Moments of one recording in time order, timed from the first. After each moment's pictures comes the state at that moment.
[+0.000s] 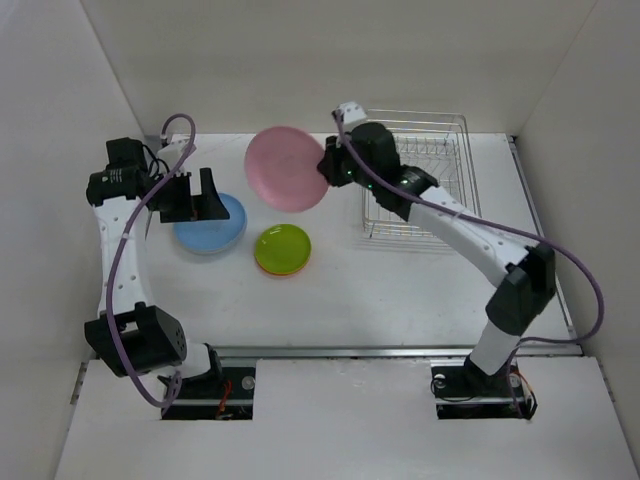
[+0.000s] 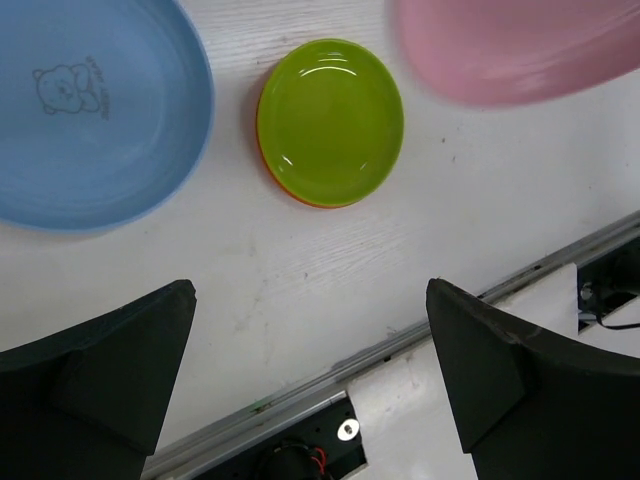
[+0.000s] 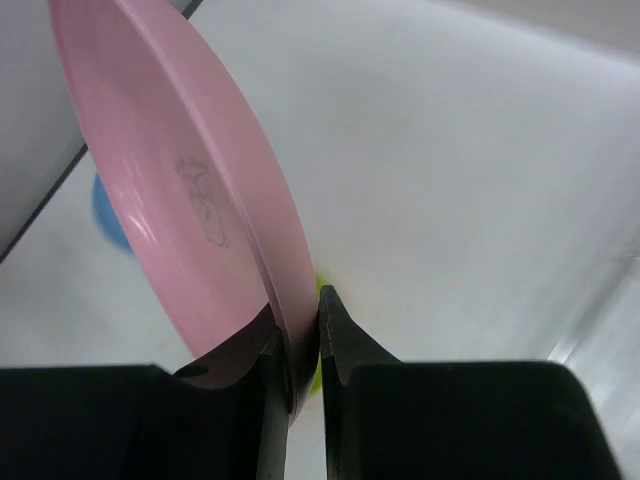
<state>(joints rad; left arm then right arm) 0.25 1.40 1.54 -1.21 0.62 0.20 0.70 1.69 1.68 -0.27 0.10 0.21</state>
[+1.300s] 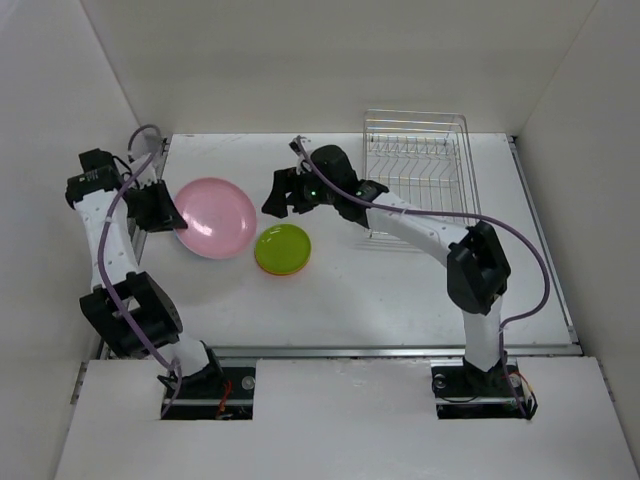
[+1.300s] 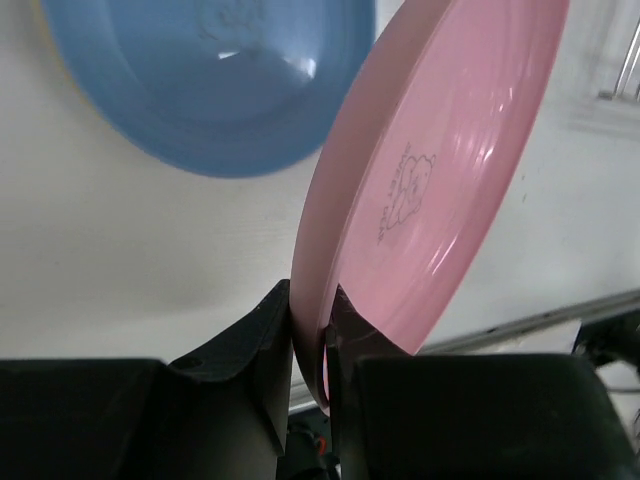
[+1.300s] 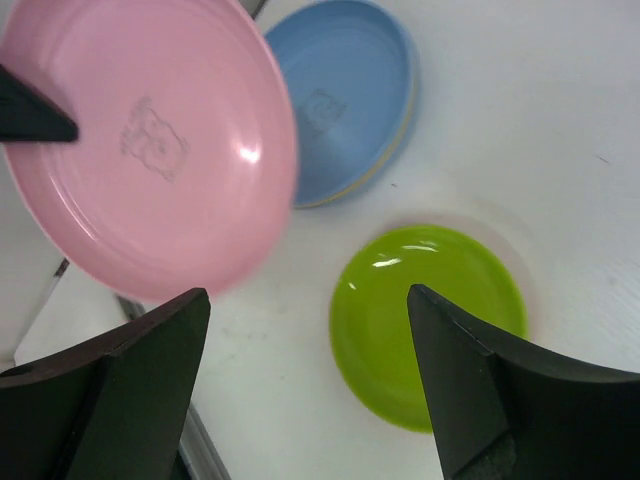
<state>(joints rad) 0.42 1.52 1.52 -1.22 0.54 0.20 0.78 1.99 1.71 -0.13 -0.31 0.47</state>
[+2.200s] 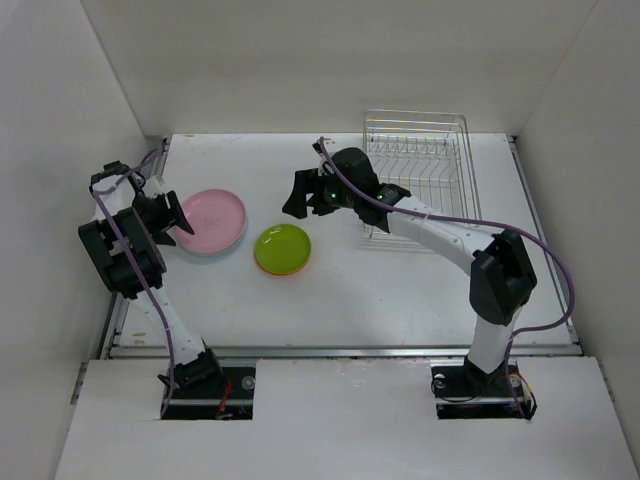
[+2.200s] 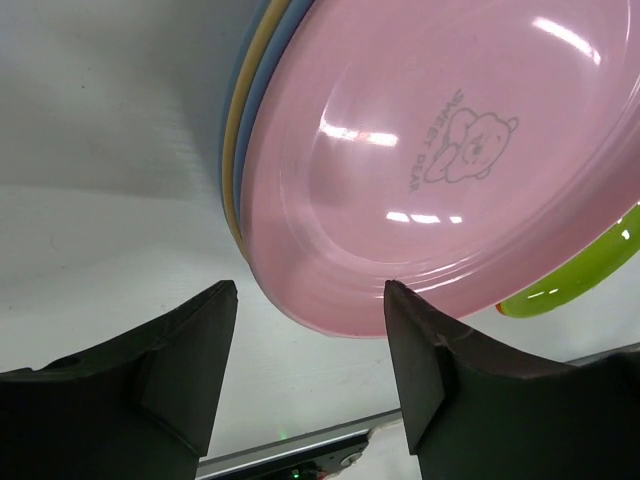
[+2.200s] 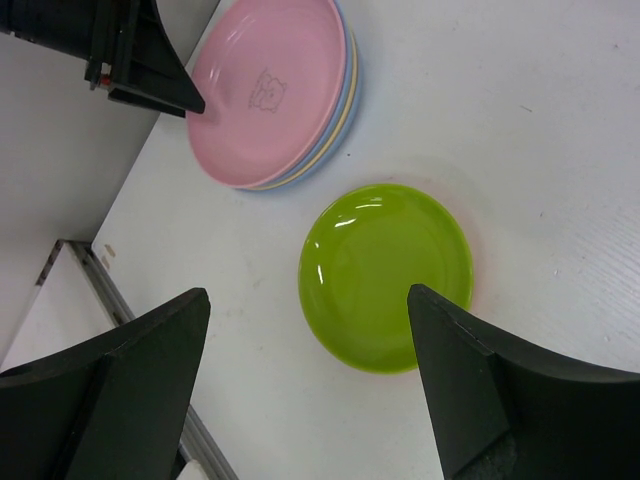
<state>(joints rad) 0.47 2.05 1.64 -1.08 0.41 0.07 0.73 1.83 1.54 -0.14 -0.24 0.48</state>
